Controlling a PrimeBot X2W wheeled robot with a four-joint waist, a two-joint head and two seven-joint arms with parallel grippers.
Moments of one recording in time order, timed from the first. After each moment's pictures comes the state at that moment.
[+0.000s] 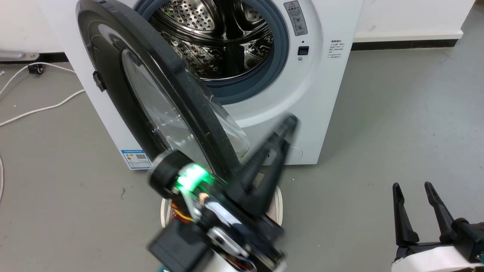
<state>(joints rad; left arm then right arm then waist) -0.24 0.05 -0.50 -0.43 -0.17 -0.11 -0.21 0.12 -0.05 -0.06 -0.10 0.12 0.13 -0.13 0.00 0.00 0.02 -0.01</state>
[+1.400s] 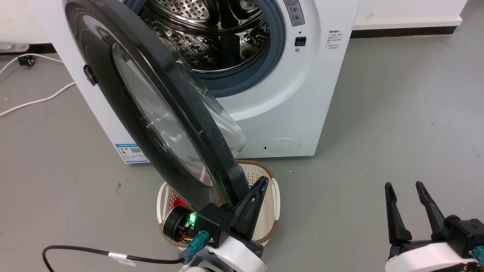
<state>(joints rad) -0.14 0.10 -0.55 0.01 -0.26 0.02 -0.12 0.10 -0.05 -0.04 -0.06 0.15 0.13 -0.13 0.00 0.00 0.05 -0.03</state>
